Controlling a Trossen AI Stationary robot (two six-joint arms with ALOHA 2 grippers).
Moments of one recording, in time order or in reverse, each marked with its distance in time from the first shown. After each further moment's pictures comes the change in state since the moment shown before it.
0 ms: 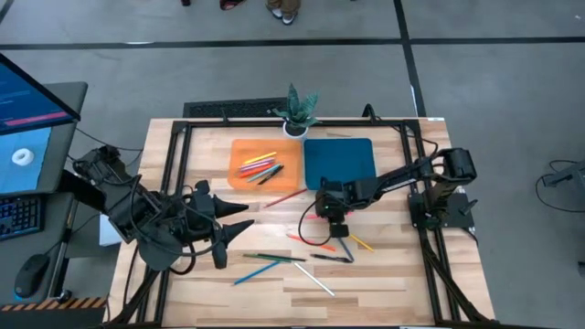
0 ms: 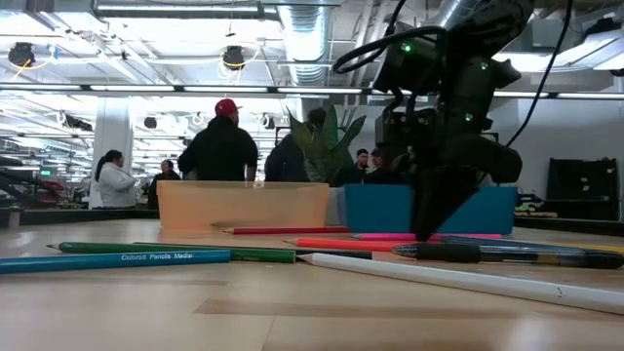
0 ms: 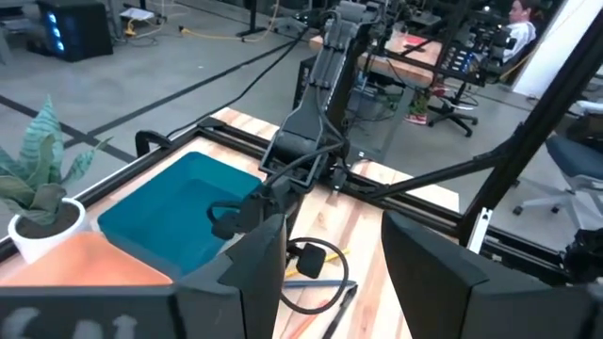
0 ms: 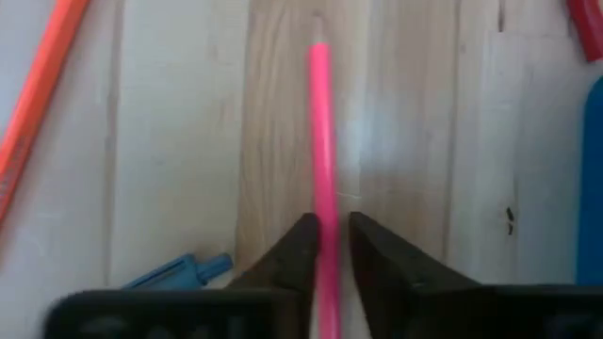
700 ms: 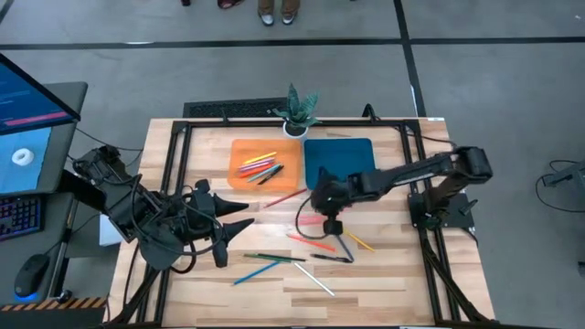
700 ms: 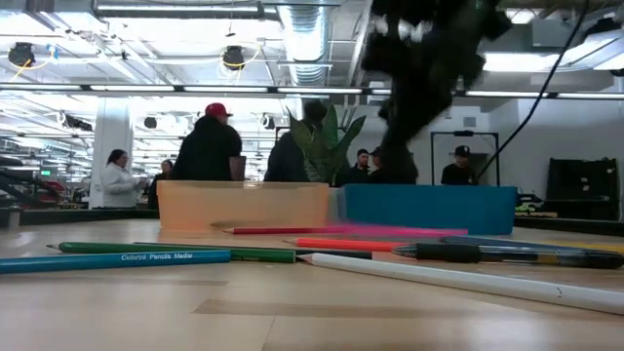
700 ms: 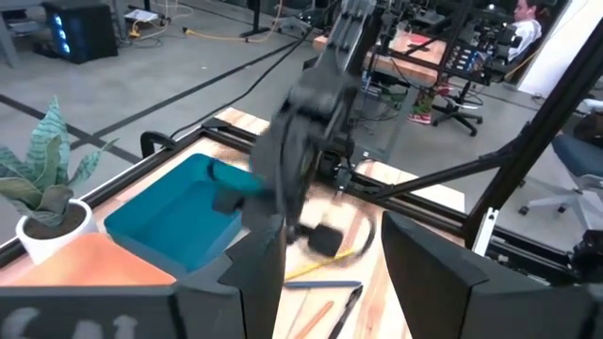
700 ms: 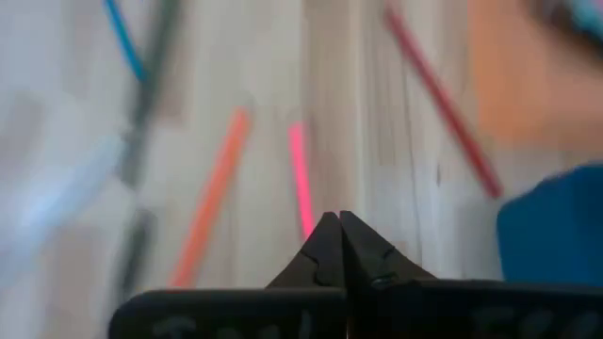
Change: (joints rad) left arm 0.001 0.000 0.000 -0.011 -0.002 0.002; right arm 0.025 -0.188 0.135 -0.043 -0.084 0.107
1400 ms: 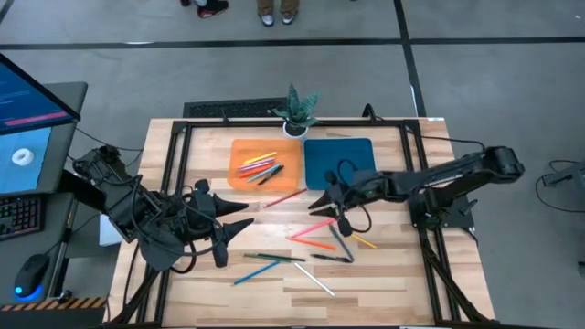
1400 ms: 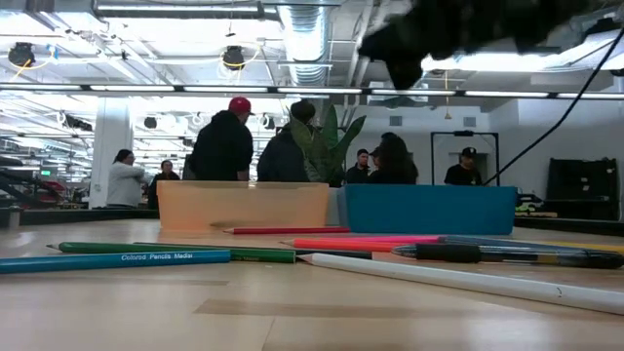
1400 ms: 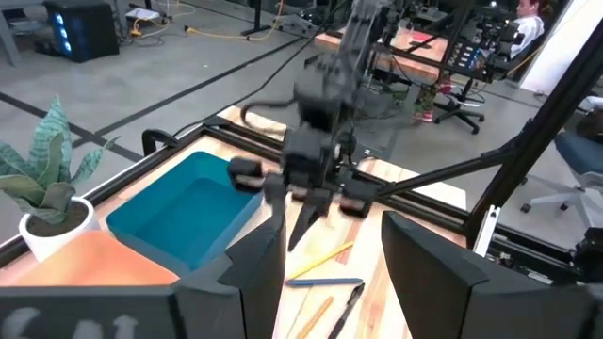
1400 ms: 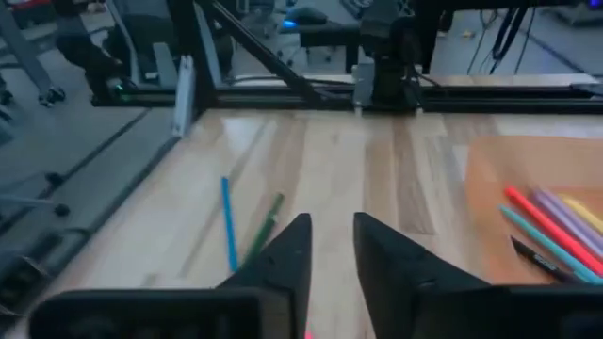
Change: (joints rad) left arm -0.003 0.000 0.000 -0.013 -0.002 -0.010; right arm 0.025 -0.226 -0.362 0.804 -0.093 -0.042
